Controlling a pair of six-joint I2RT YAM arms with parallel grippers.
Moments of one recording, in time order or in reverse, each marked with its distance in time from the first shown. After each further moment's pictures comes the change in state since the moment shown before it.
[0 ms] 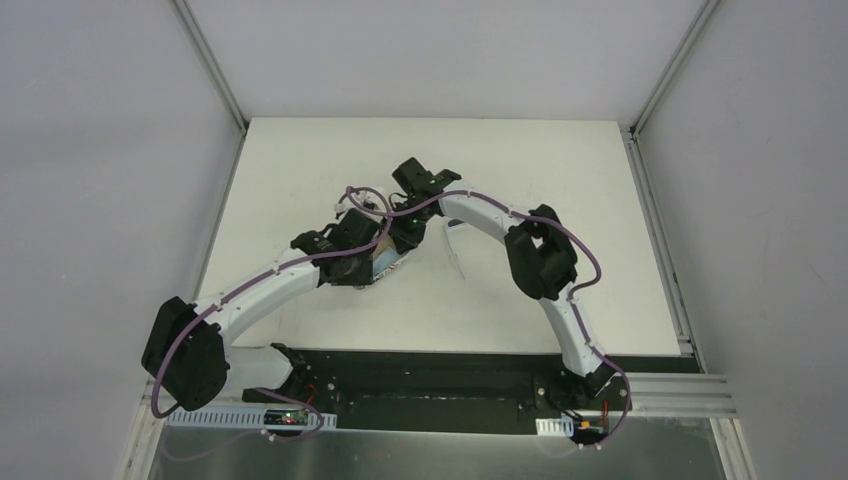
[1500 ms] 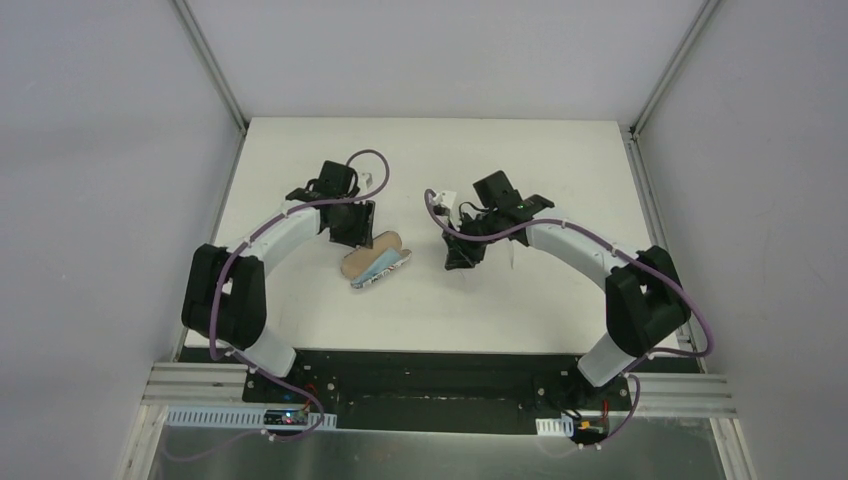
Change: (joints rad) left arm 0.320 0.310 0.226 0.162 0.420 0.399; right arm -0.173 -0.669 -0.749 0.231 -0.183 0.089
